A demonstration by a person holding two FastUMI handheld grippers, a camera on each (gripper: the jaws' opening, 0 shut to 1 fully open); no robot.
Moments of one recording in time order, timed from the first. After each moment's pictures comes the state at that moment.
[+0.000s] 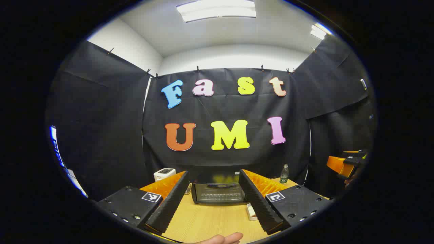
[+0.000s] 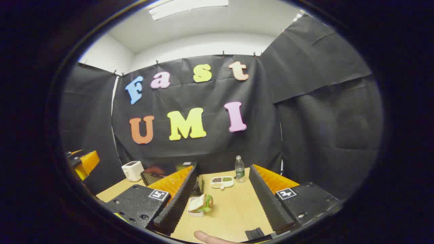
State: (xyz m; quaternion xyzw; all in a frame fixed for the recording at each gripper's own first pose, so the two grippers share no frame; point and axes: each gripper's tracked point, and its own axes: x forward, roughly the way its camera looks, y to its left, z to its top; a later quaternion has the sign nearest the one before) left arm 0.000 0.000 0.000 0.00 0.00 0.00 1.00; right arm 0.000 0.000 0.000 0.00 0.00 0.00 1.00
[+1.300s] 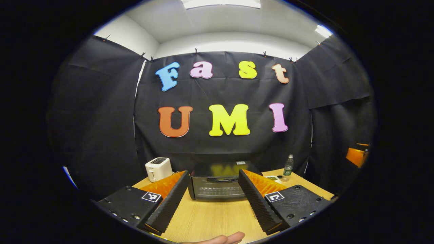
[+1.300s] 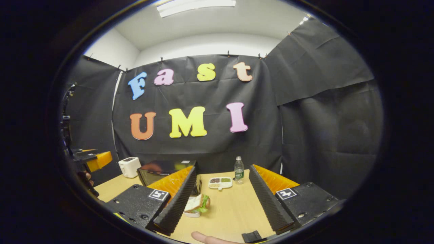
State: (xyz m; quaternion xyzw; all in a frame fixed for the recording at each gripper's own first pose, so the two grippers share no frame) left arm 0.099 0.017 -0.061 -0.01 0.06 -0.02 1.00; right arm 0.025 -0.009 -0.012 -0.02 0.00 0.00 1.00
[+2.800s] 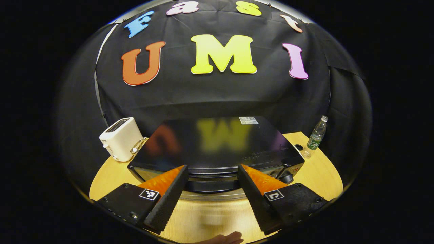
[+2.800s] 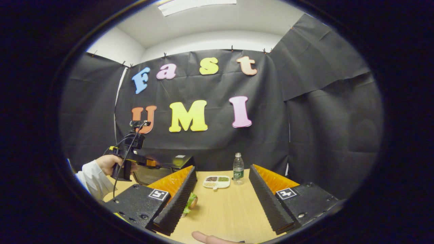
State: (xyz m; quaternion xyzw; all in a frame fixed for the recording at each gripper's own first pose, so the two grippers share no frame) left arm 0.299 -0.041 -0.245 0.00 0.30 -0.05 0.95; right arm 0.078 -0.058 -0.053 -0.04 0.00 0.04 1.00
